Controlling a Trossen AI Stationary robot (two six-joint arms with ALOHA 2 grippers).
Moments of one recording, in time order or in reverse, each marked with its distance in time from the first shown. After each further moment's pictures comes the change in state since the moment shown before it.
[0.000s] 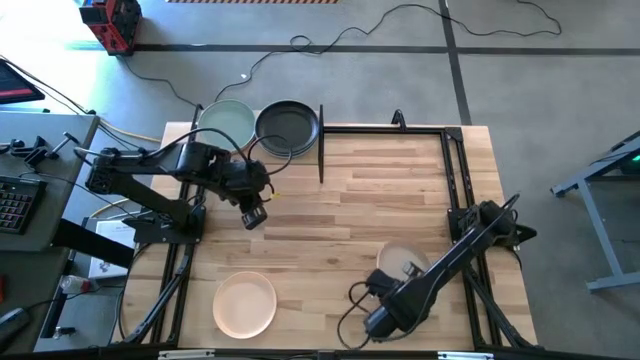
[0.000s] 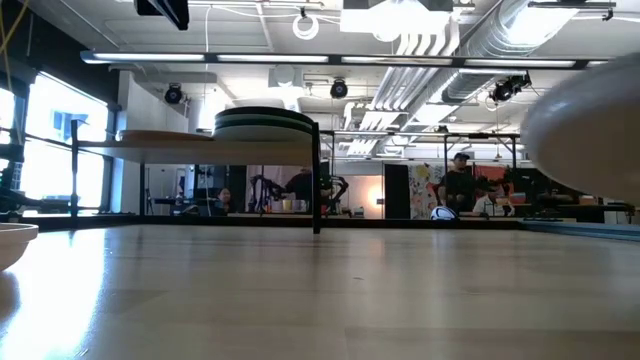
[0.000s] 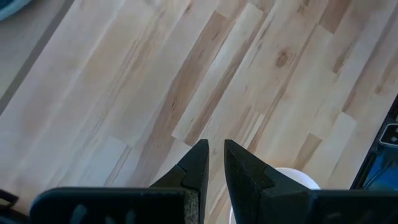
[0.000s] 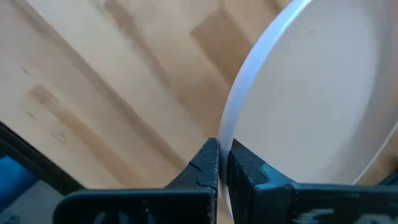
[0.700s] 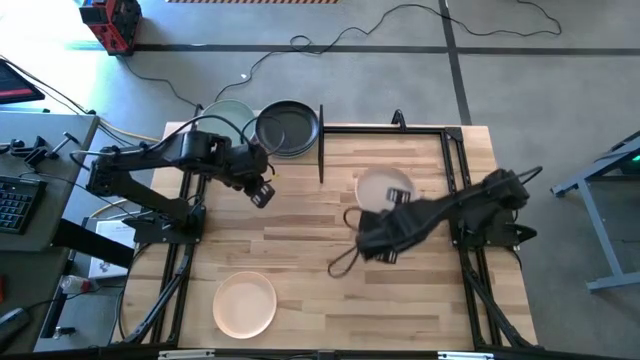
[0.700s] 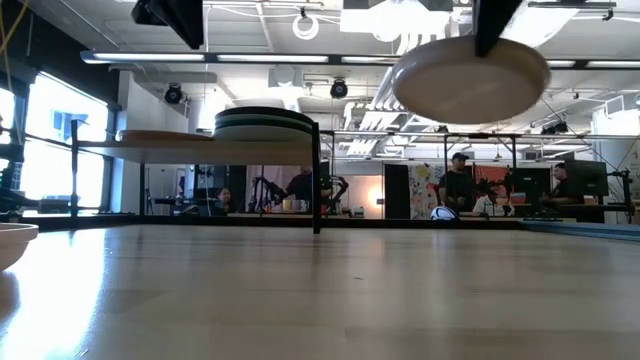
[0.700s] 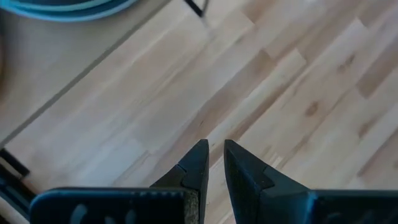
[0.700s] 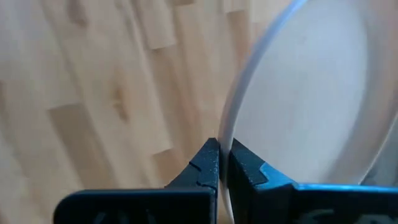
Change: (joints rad) left arm 0.126 0.000 0.000 -0.002 -0.072 -0.138; right arm -0.333 -0.248 0.000 -0.179 0.282 -0.799
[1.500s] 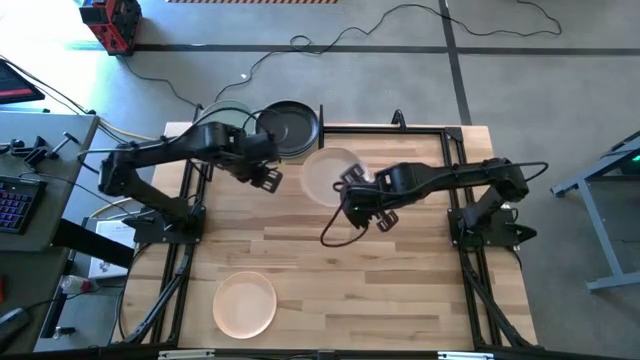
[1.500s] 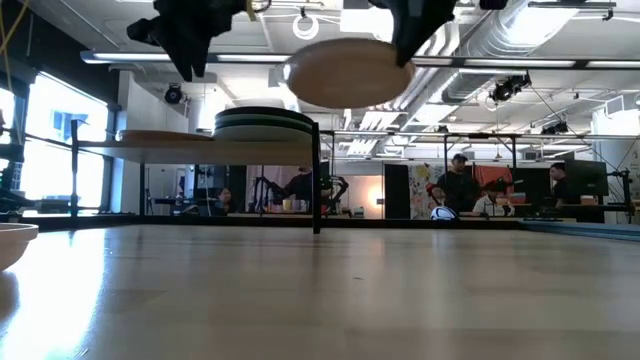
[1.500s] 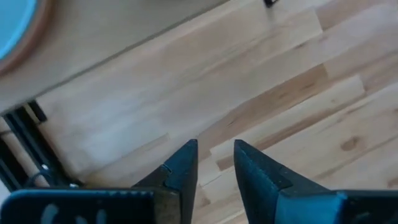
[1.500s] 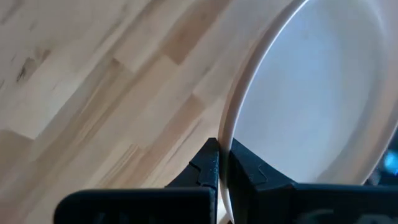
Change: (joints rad) left arm 0.144 0.091 0.000 -0.078 0.023 -0.160; right arm -0.247 -0.046 0.000 0.303 -0.027 -1.264
